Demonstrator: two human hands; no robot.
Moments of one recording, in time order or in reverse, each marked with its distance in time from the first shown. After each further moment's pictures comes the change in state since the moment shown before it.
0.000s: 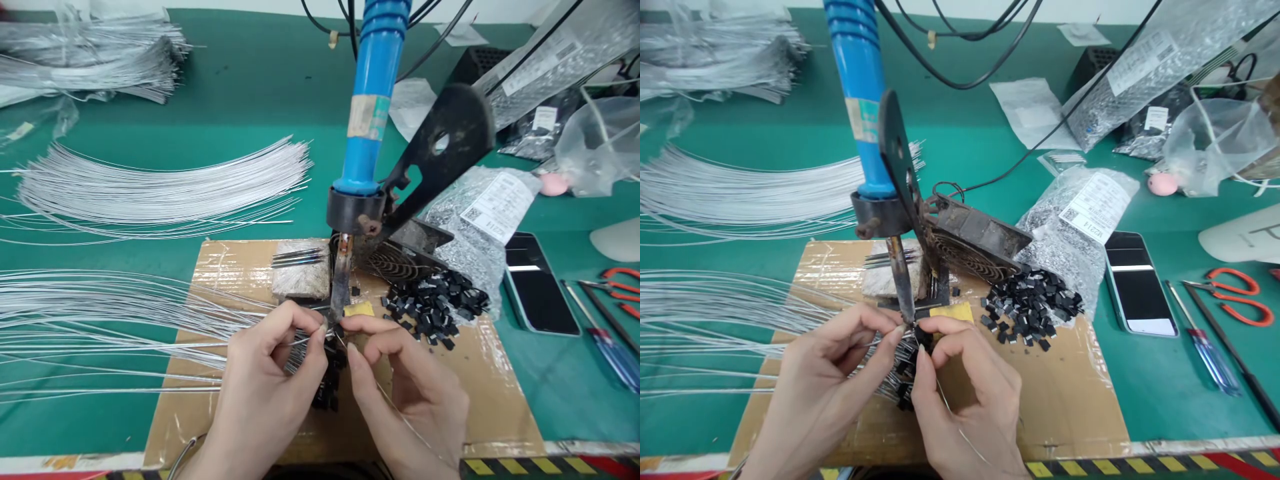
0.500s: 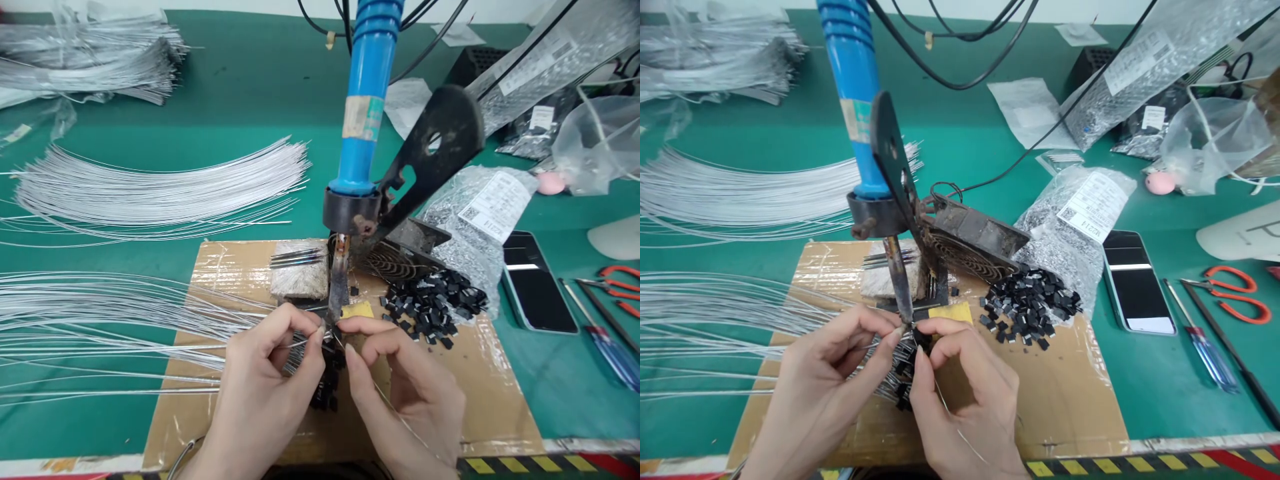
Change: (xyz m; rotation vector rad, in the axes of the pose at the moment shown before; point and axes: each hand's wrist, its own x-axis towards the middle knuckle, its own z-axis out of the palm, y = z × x) left_hand -0.003 0.000 0.000 -0.022 0.009 0.002; right_hand 0.000 -0.001 0.001 0.016 -0.006 -0.001
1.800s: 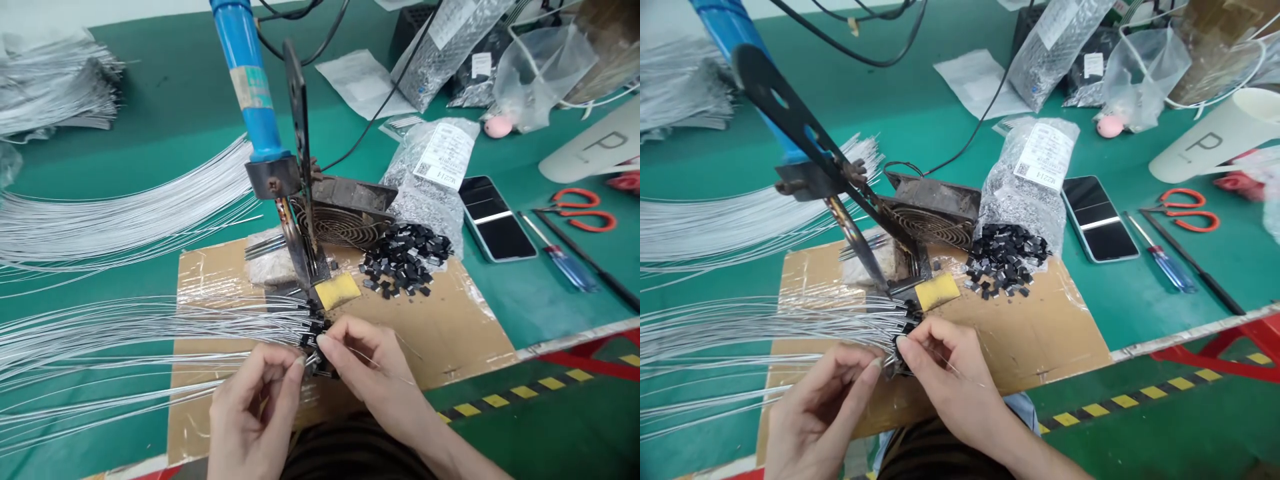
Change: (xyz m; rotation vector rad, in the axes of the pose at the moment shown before) left_hand -0.057 -0.025 0.000 -0.126 0.080 -0.102; right_hand -0.016 0.004 -0.003 0.411 -0.262 0.510
